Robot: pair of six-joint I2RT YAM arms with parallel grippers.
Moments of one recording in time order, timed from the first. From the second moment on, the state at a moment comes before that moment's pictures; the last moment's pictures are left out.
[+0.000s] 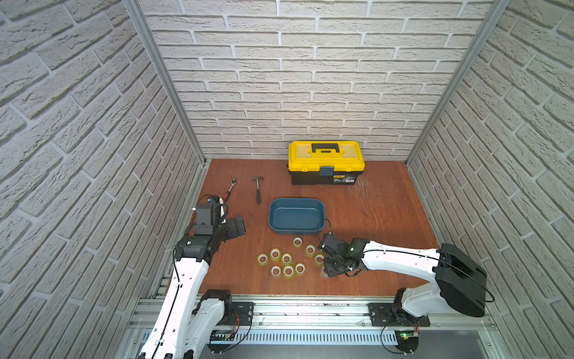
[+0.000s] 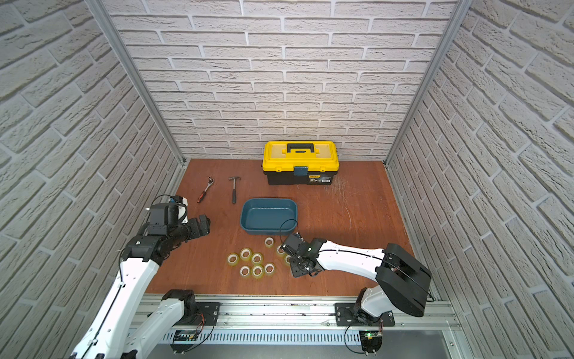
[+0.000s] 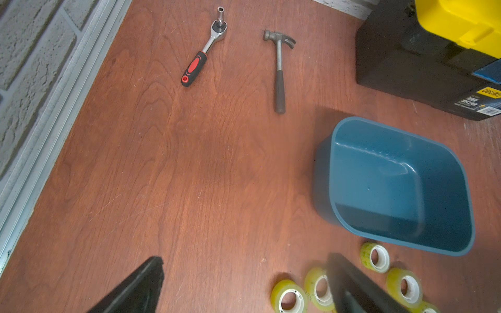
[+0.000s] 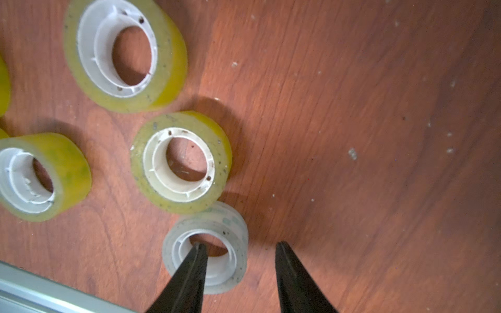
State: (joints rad) left arm -0.06 0.82 0.83 -0.83 0.01 -0.27; right arm 0.94 1.46 0.77 -0.68 0.09 0.70
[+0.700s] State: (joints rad) left arm -0.06 0.84 0.85 -0.83 0.02 -0.26; right arm 0.98 1.25 0.73 -0.72 0.14 0.72
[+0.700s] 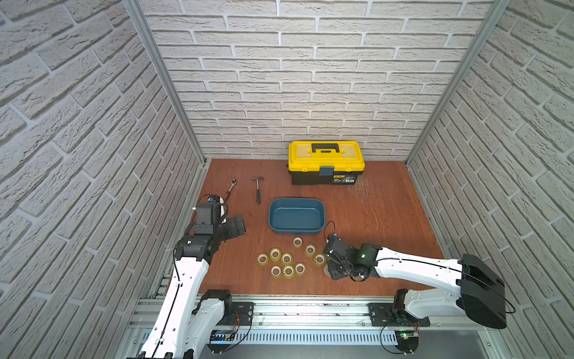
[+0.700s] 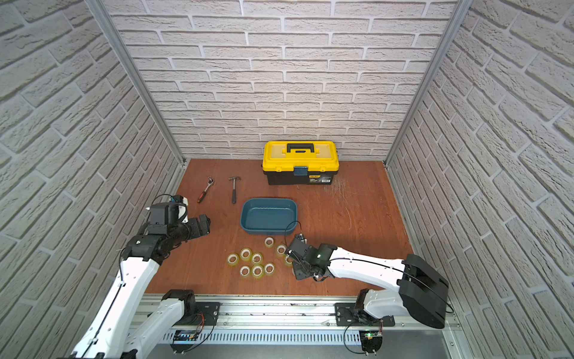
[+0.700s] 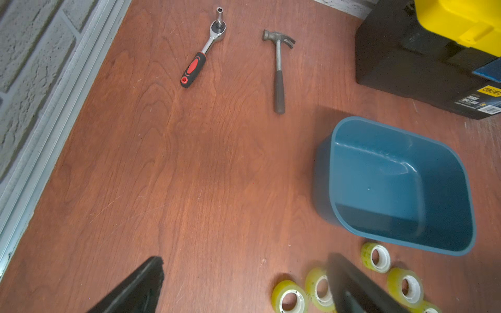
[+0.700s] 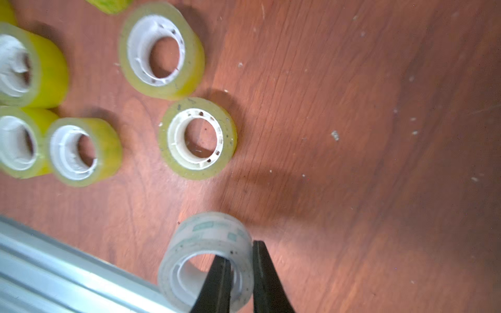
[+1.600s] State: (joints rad) left arm -0.01 1.00 0.97 -0.65 0.03 -0.11; right arm 0.82 1.85 1.71 -0.89 0.03 0.48
